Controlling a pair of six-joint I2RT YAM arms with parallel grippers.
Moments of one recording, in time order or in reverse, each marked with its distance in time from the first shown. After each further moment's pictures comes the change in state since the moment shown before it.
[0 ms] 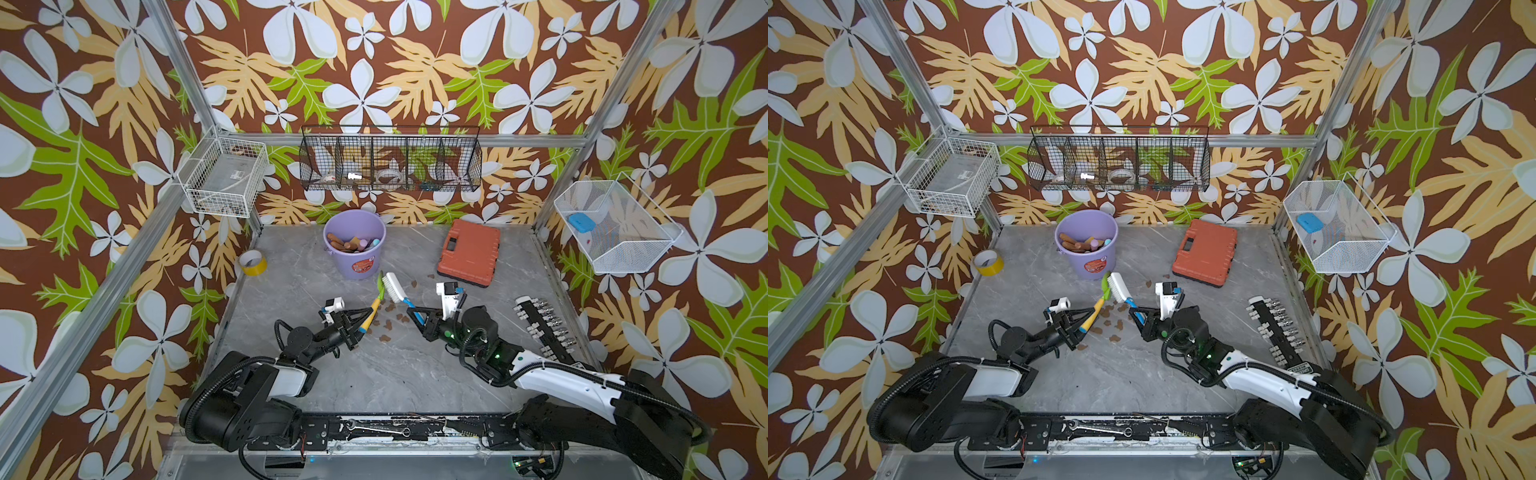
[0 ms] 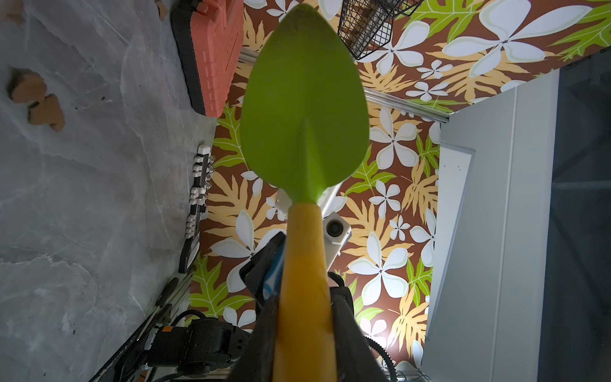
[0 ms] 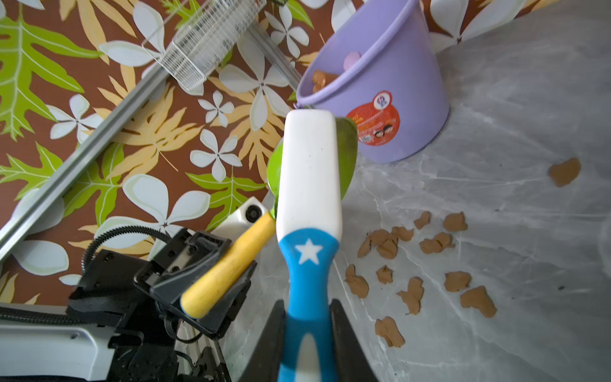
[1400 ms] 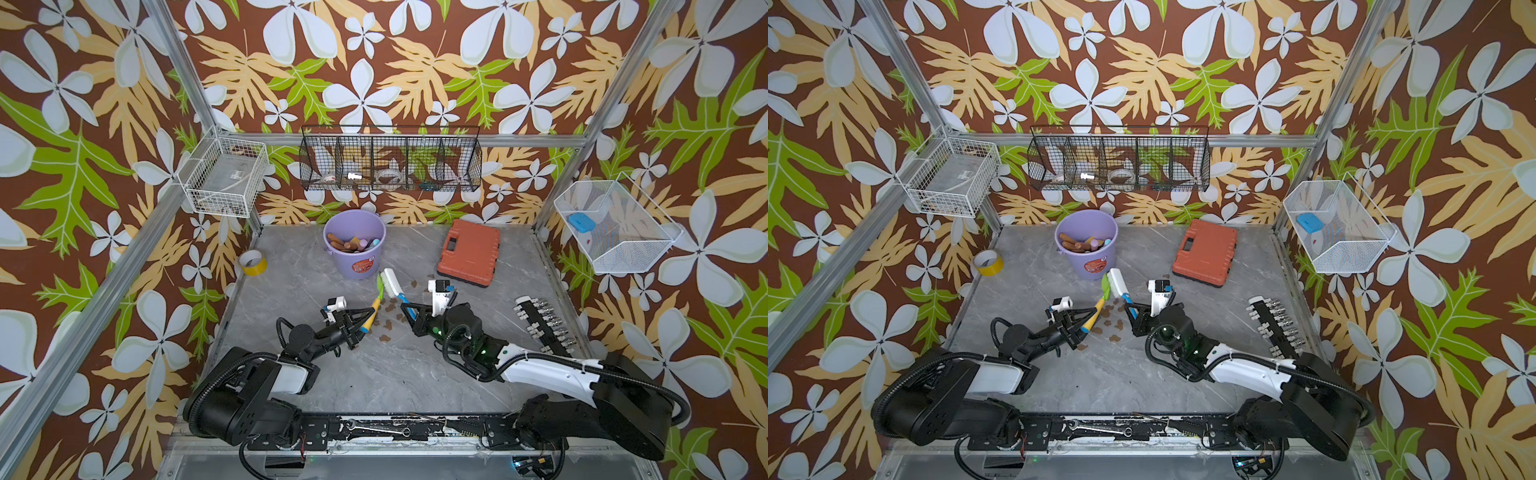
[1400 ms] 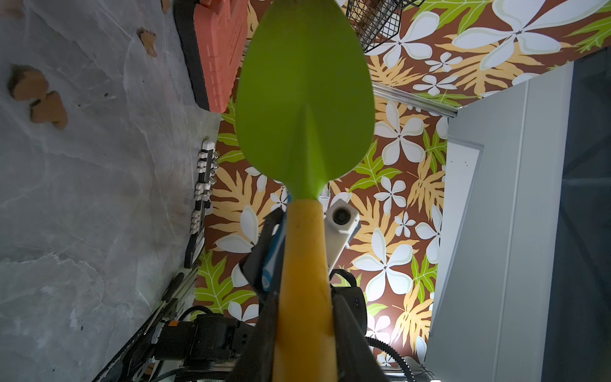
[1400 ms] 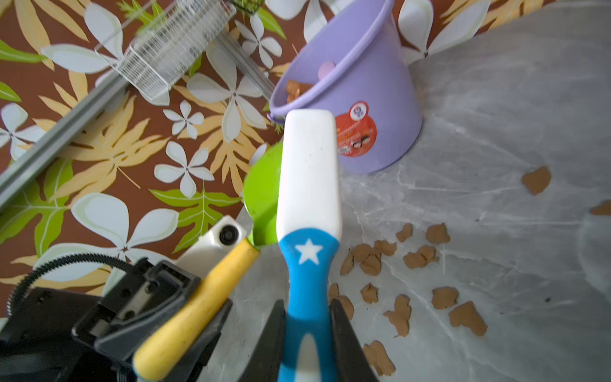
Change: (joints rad) left arm 0.001 0.030 0.022 0.002 0.021 0.015; right arm 0.056 0.127 0.074 0.008 0.164 0.011
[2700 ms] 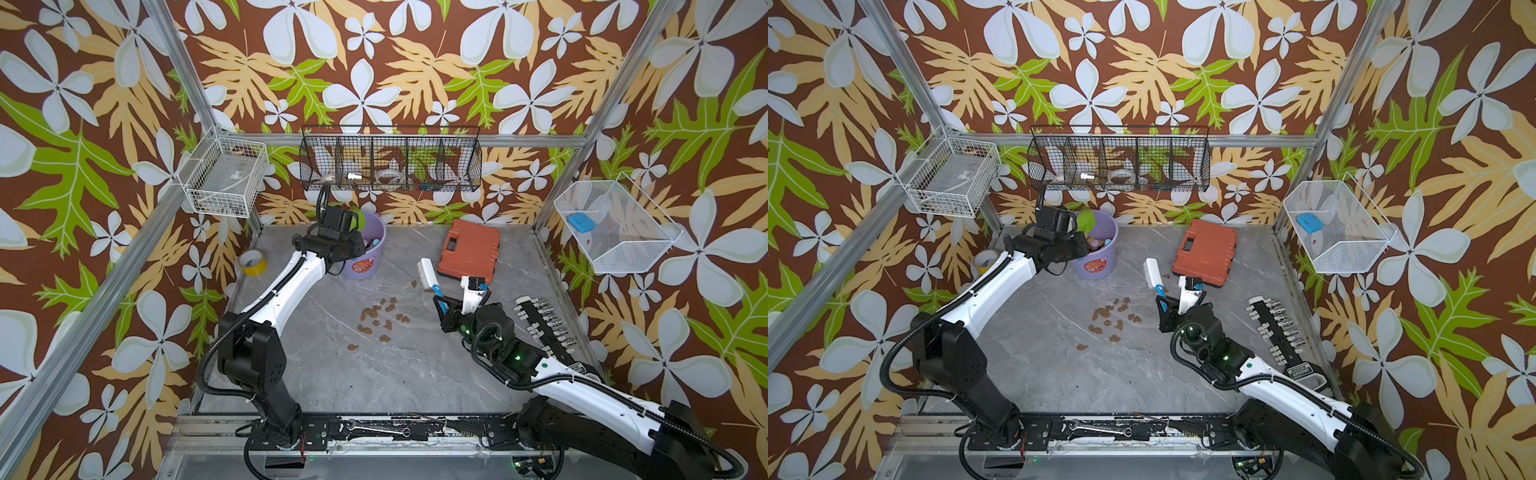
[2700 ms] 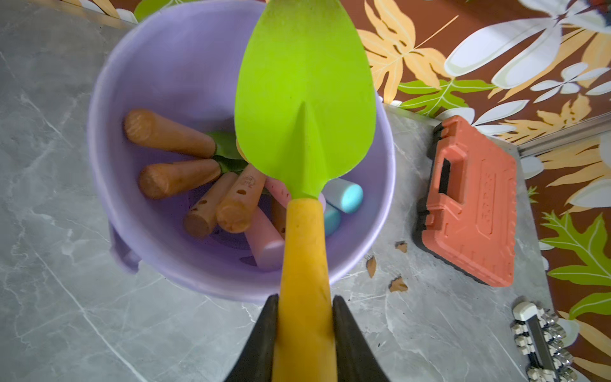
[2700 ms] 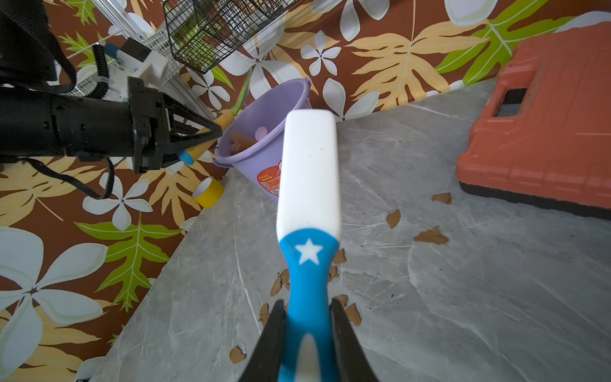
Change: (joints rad) left arm 0.021 0.333 1.460 -2.076 -0.686 1.387; right arm -0.118 -0.381 -0.026 -0.347 0.134 -0.162
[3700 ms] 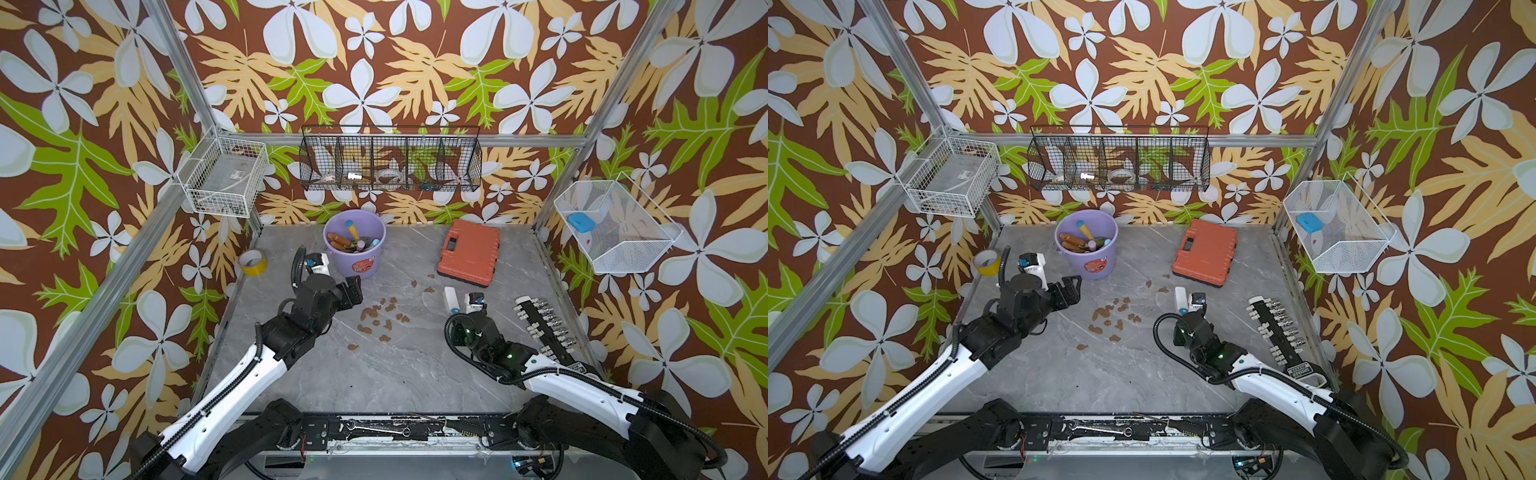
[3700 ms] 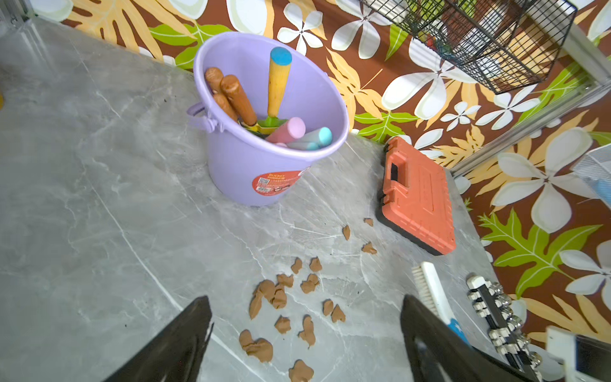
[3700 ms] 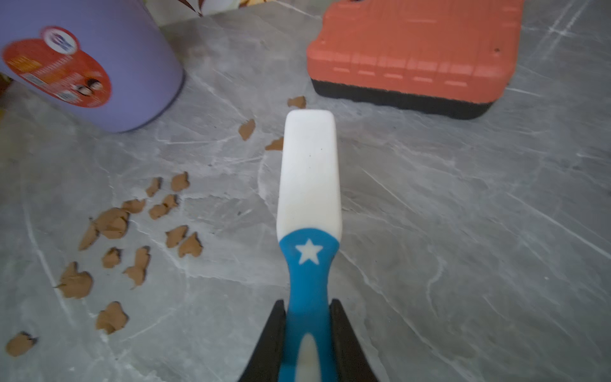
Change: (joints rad) left arm -0.215 -0.821 -0.772 0.261 -0.242 -0.130; right arm -0.049 0.103 -0.082 -0.285 0.217 -0.027
